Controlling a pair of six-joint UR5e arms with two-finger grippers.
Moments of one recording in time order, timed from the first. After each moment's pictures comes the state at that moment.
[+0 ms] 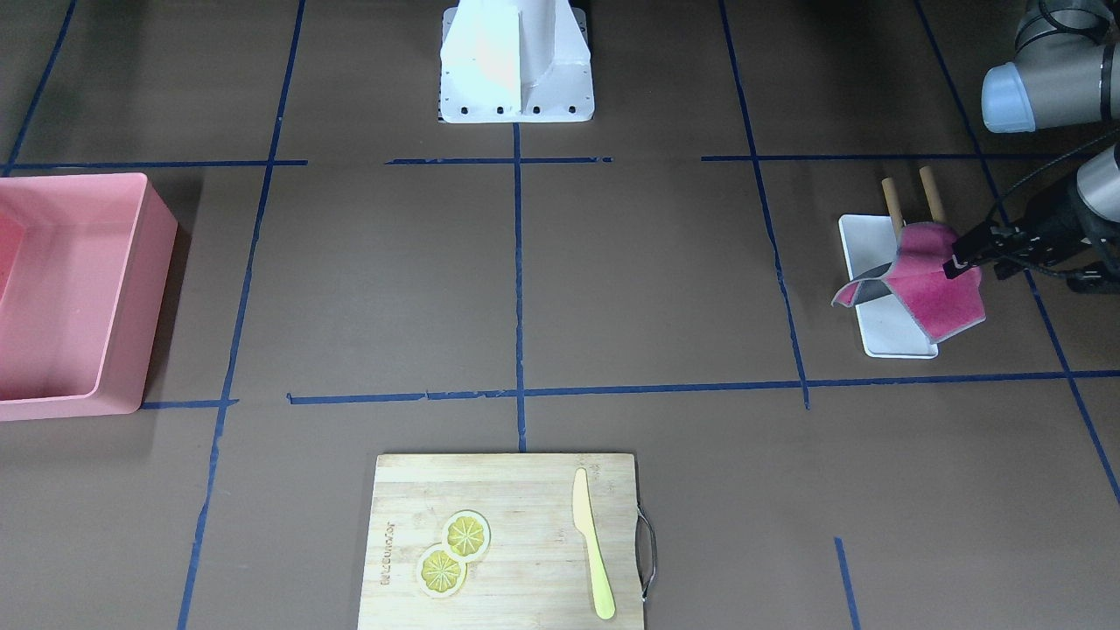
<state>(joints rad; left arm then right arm) -1.18 -1.66 -1.71 -1.78 -2.41 -0.59 1.47 -1.51 1.60 -1.65 2.46 -0.06</state>
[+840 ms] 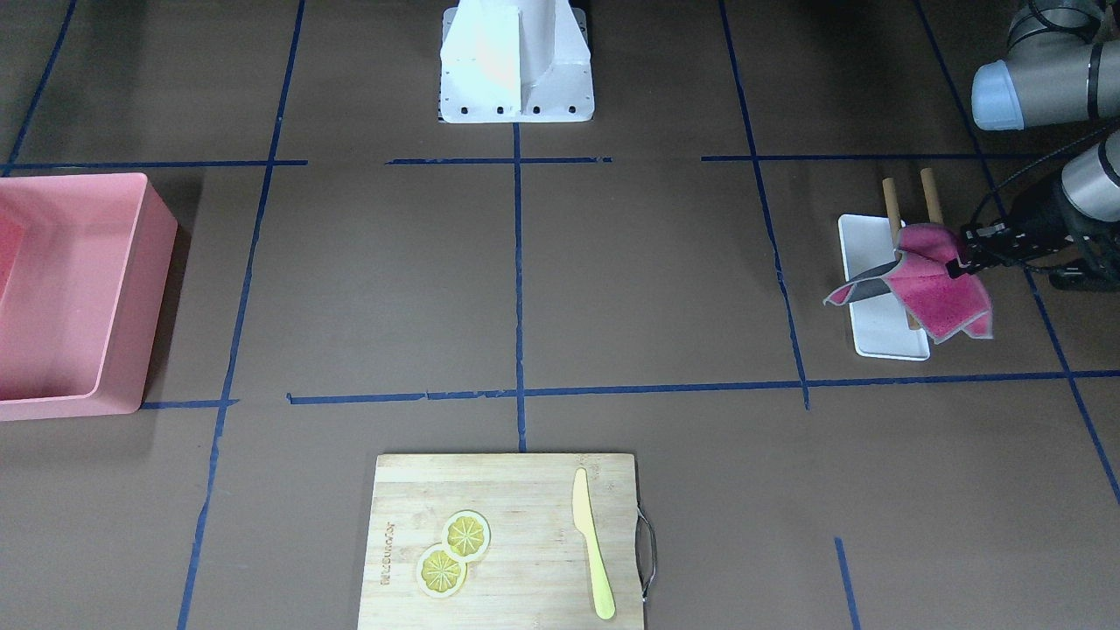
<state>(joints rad) -1.17 -1.66 -1.72 -1.77 -2.41 -0.59 1.47 -1.51 1.60 -1.65 2.46 -0.06</state>
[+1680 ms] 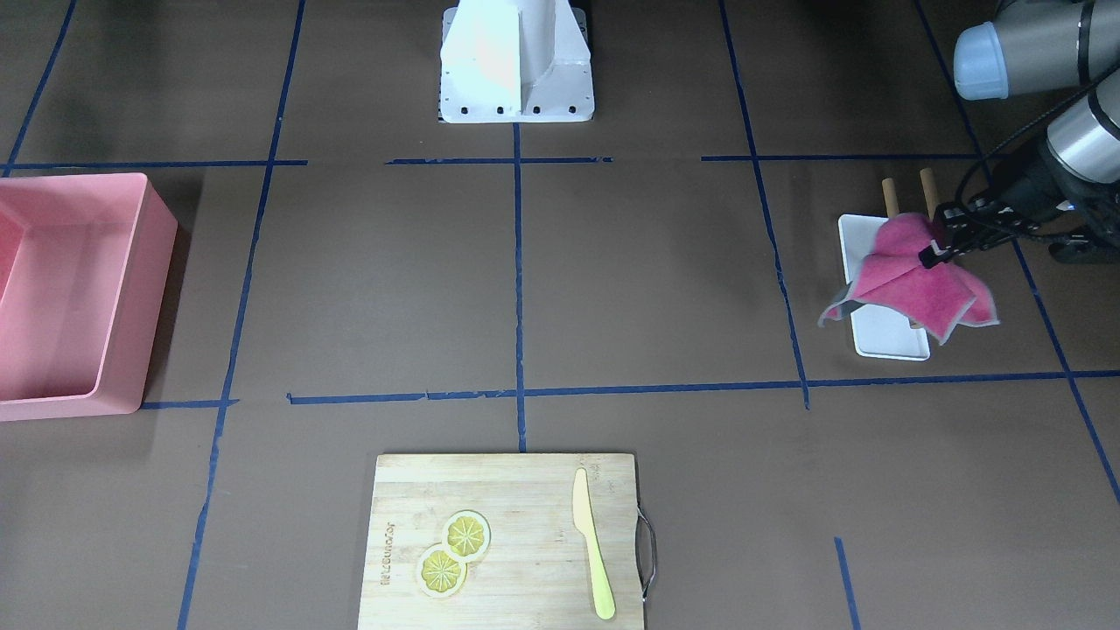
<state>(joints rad) -1.15 -1.80 -1.86 -1.75 -2.41 -0.94 1.35 -1.50 1.73 -1.58 2.45 0.12</state>
